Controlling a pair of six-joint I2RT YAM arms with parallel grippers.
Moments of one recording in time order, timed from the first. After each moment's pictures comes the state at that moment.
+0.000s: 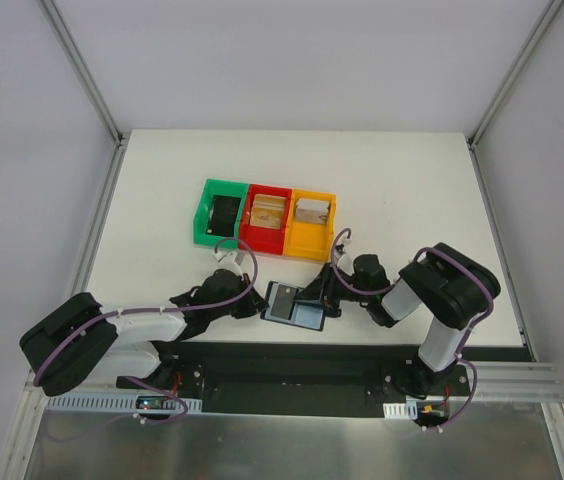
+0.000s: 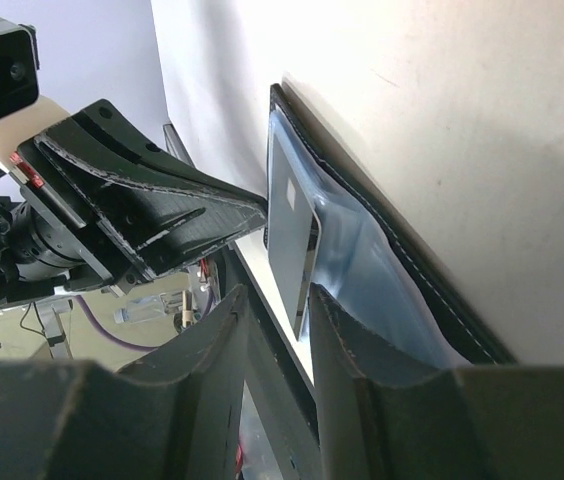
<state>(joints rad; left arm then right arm) -0.84 1.21 0.23 0.31 0.00 -0.97 0.64 1.76 0.29 1.03 -0.62 1.18</state>
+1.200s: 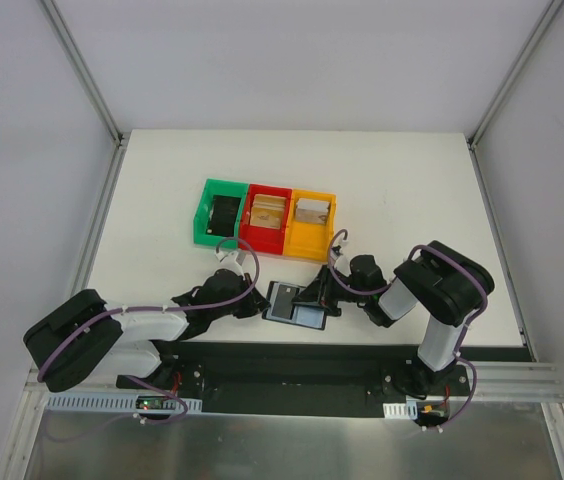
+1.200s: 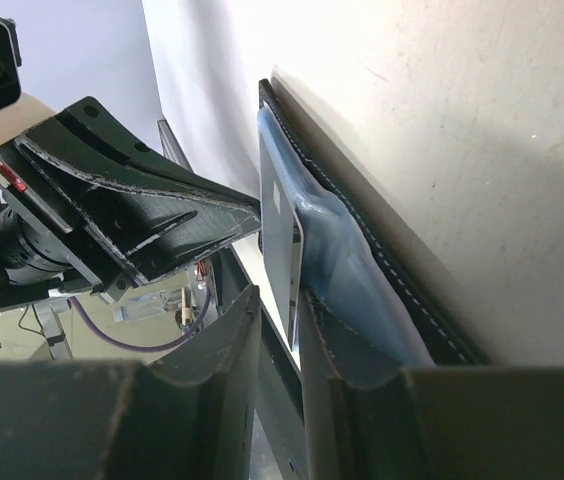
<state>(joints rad) -0.84 1.24 0.23 0.35 0.02 -0.98 0.67 1.80 0.31 1.03 -0.62 1.20</state>
